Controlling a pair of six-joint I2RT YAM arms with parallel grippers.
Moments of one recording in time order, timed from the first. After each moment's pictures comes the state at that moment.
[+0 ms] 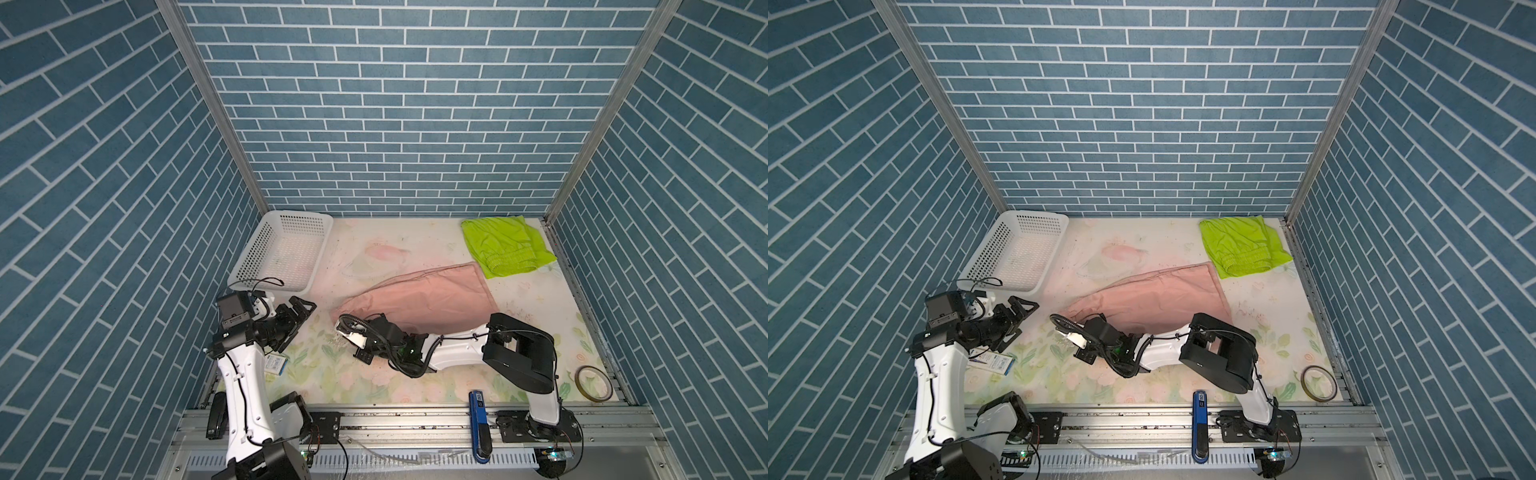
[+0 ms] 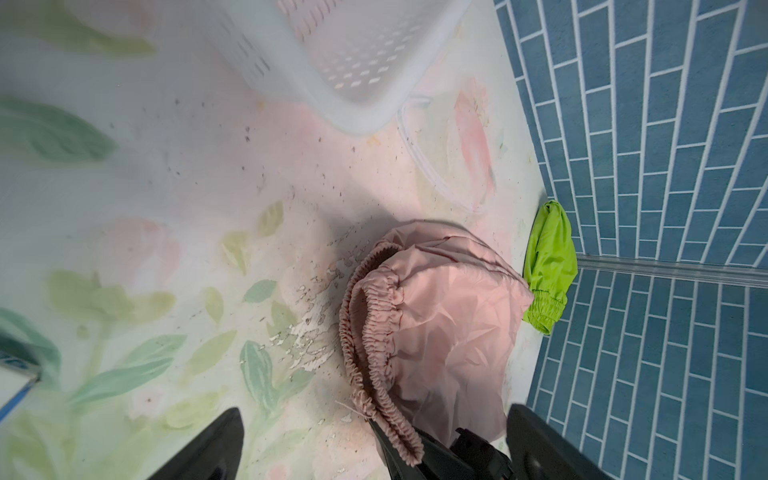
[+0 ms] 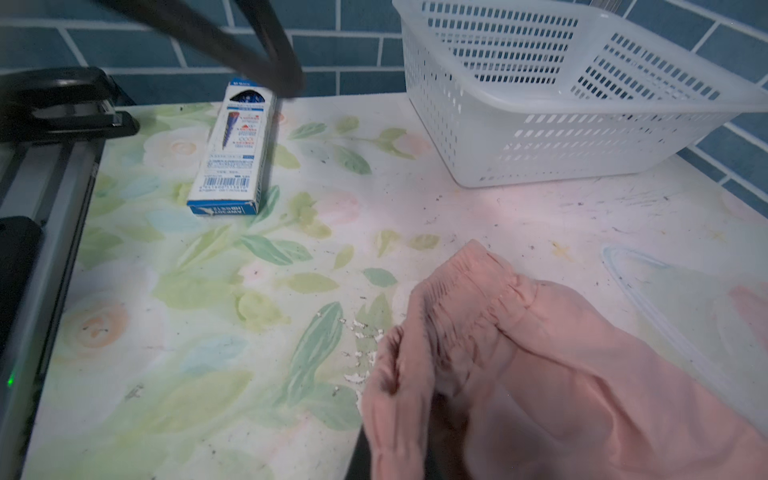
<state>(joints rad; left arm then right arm) 0.46 0.90 0.71 -0.91 0.71 -0.45 1.29 1.99 1.09 0.48 0.06 -0.12</state>
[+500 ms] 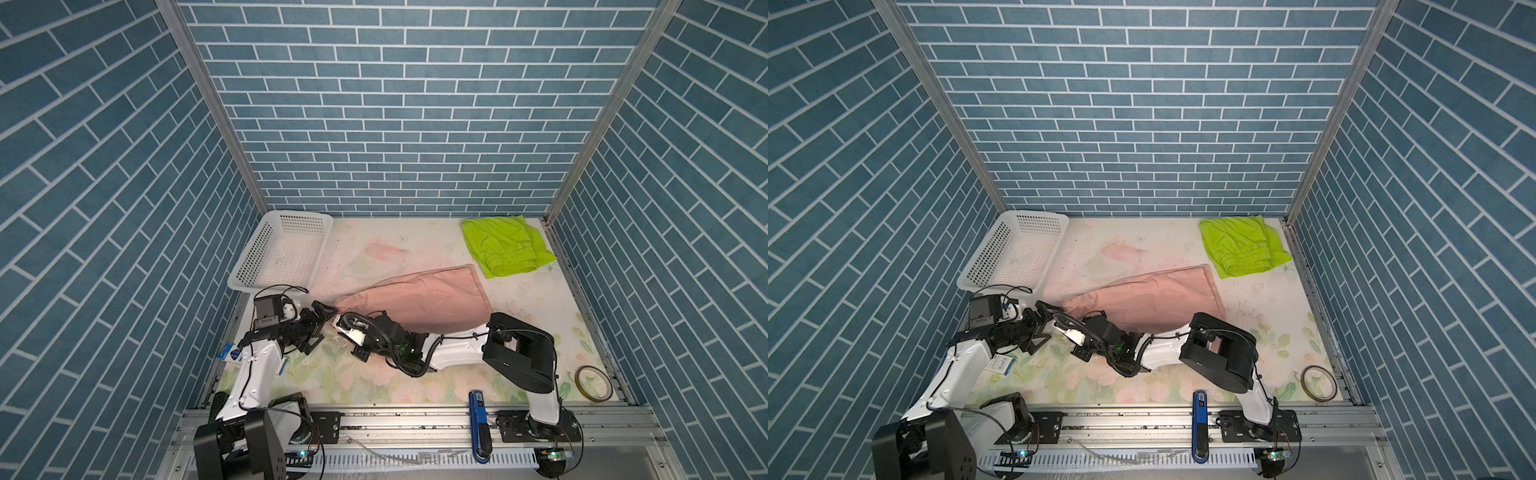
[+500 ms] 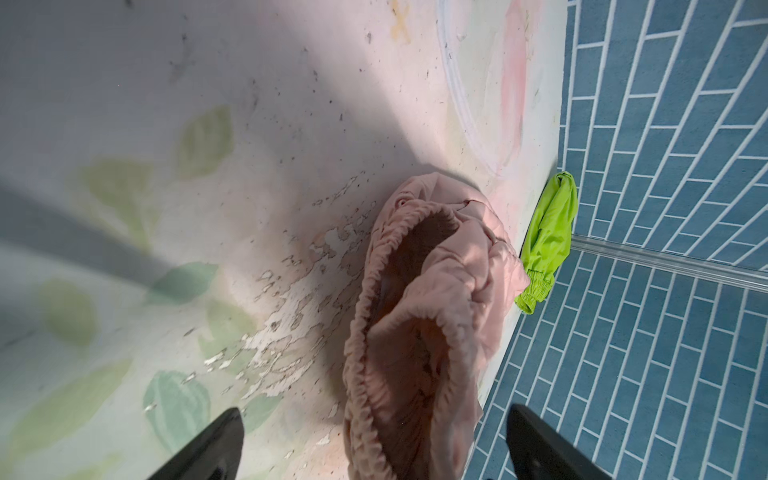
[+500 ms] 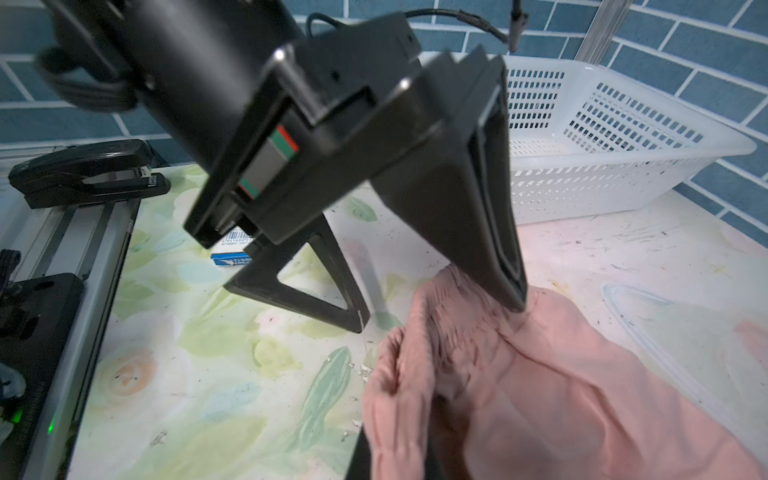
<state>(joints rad) 0.23 1.03 0.49 -0.47 0.72 -0.74 1.28 1.99 1.09 0.56 0.03 -0.10</state>
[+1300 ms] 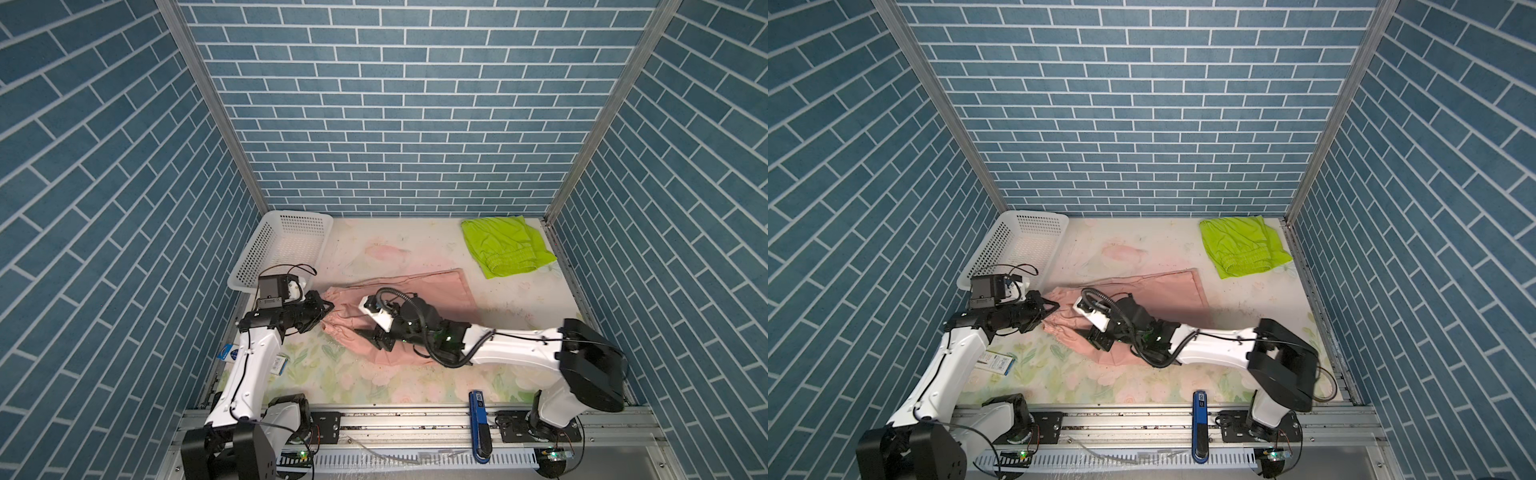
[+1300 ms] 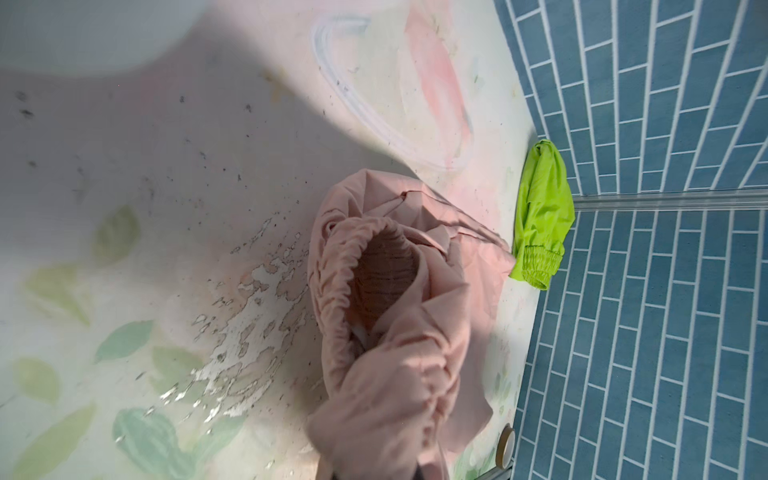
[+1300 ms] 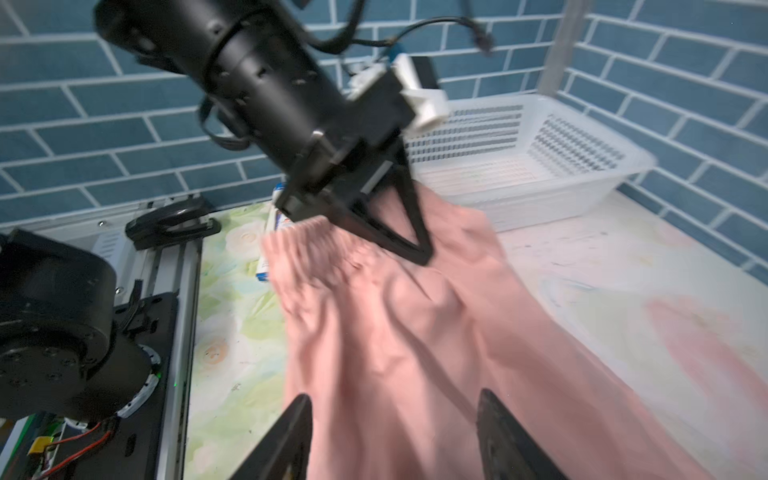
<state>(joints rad) 0.16 1.01 0.77 -0.70 0.63 -0.59 1.18 1.54 0.95 0.25 -0.04 -0.06</state>
